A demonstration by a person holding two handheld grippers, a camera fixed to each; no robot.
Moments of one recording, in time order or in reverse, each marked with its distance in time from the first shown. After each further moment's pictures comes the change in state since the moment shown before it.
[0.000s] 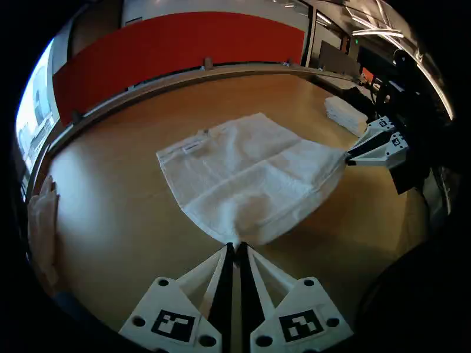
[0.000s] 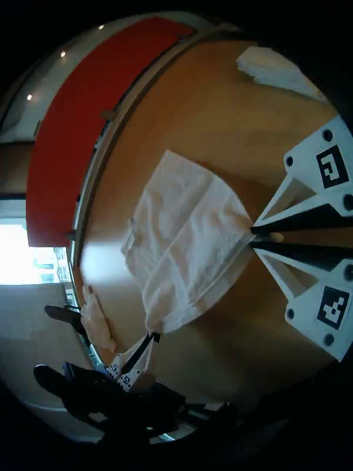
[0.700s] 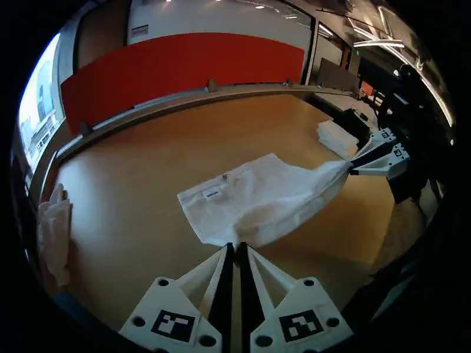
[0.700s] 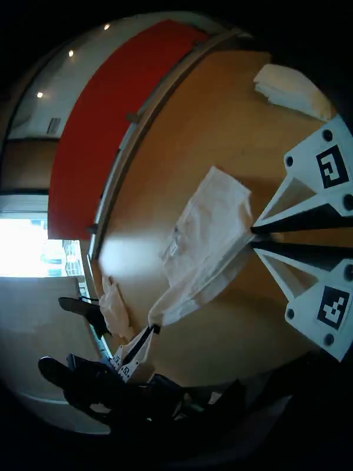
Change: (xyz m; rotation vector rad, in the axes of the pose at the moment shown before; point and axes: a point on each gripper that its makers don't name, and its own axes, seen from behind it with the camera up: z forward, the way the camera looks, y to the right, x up) left arm 0.044 0.003 -0.068 -0.005 0.061 -0.031; right arm 0.049 -0.021 -0.064 0.016 0.051 -0.022
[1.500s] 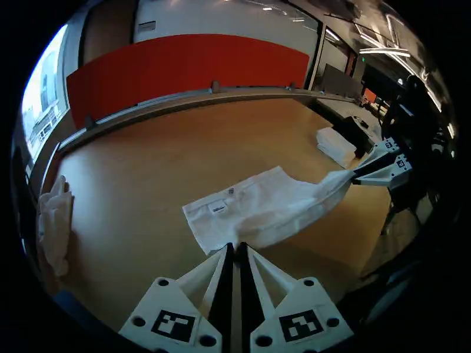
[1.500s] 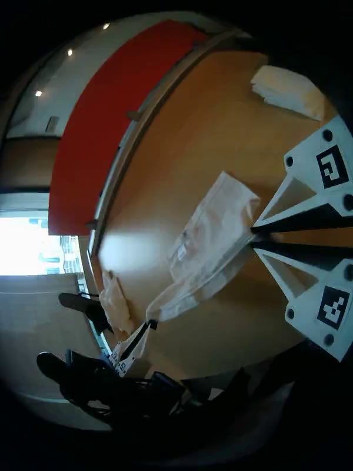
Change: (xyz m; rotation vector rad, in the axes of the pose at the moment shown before) left arm 0.006 0.003 -0.017 -0.004 -0.001 -0.055; right arm 0.004 -0.012 -0.014 0.010 -0.018 -0.004
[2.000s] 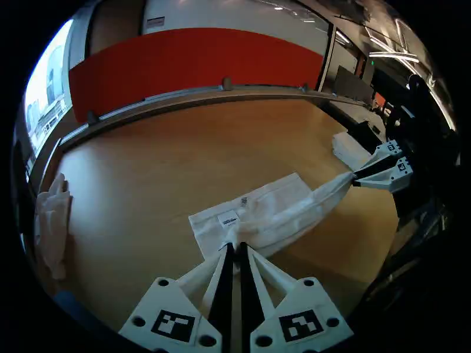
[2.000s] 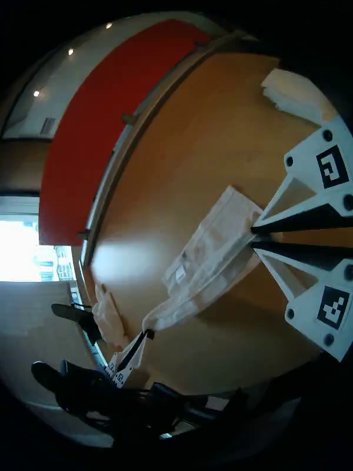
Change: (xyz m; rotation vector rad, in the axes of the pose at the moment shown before) left arm 0.013 -0.021 0.048 0.044 -0.013 -0.034; right arm 0.004 0.046 0.041 -0.032 -0.050 0.008
